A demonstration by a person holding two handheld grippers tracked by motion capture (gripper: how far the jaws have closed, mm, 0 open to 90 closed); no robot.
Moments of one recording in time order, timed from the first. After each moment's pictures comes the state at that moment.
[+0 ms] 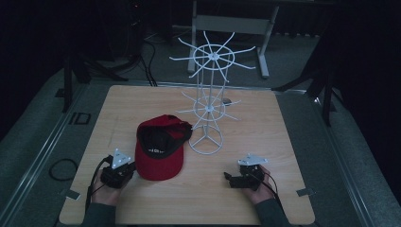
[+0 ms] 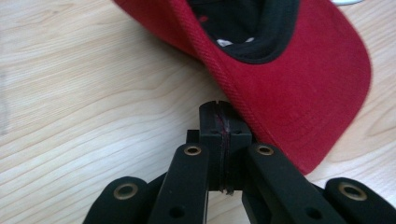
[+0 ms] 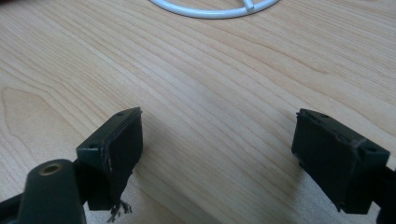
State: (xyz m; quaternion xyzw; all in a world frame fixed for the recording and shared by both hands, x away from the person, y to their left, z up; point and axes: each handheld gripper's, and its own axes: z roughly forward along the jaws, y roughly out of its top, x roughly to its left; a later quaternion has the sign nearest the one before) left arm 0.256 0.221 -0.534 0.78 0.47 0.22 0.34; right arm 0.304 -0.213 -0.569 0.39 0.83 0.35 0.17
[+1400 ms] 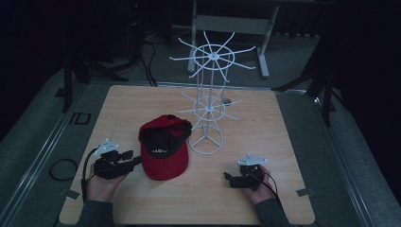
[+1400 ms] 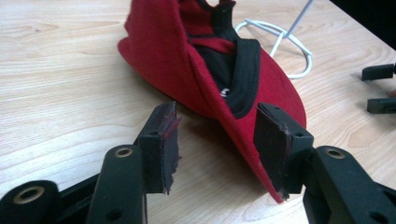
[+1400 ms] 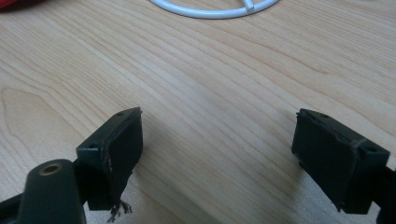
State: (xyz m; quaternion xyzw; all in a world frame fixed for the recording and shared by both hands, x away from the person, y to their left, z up) left arm 0.268 0.240 -0.504 0.73 0.50 0.13 0.44; right arm 0.304 -0.213 -0.569 0.39 0.83 0.35 0.17
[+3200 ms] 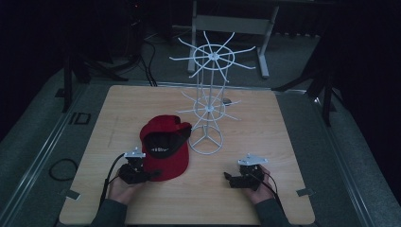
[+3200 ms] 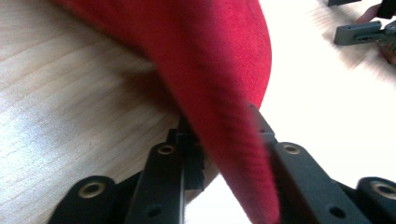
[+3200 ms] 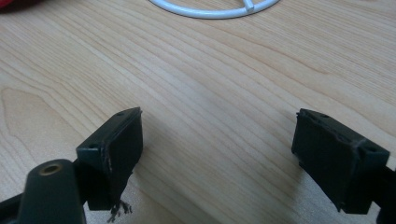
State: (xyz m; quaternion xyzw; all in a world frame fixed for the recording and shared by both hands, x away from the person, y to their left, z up) left arm 0.283 0.196 -0.549 0.79 0.45 0.01 0.41; right arm 0.304 -0.213 -0.569 0.39 0.83 0.35 0.17
